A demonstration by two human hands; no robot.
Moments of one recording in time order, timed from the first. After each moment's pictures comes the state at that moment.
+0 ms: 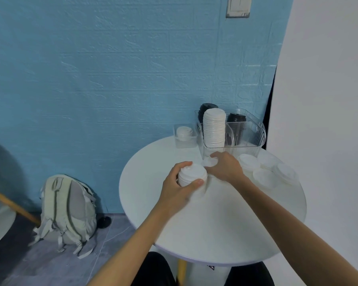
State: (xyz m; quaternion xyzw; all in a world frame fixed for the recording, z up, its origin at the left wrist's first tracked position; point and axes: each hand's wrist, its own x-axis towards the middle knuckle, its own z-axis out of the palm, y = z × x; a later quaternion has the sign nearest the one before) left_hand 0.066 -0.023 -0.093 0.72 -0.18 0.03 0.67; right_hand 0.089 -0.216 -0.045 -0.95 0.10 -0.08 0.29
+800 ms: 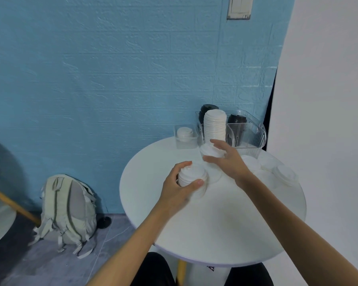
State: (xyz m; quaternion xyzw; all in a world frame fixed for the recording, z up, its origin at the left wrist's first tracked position) left_hand 0.067 -0.022 -0.092 0.70 -0.17 0.01 0.69; right_hand 0.066 -0.214 -0.020 -0.82 0.03 -0.14 0.55
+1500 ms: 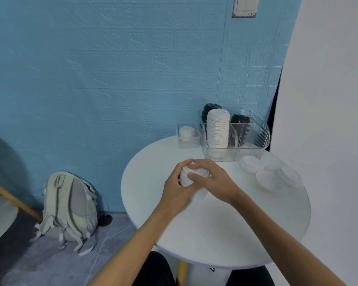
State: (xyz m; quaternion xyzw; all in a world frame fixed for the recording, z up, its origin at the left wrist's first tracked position) left_hand 0.053 -0.021 -0.079 0.71 -0.18 0.03 0.68; right_hand 0.044 -0.175 -0.052 -0.86 -0.10 -0.10 0.48
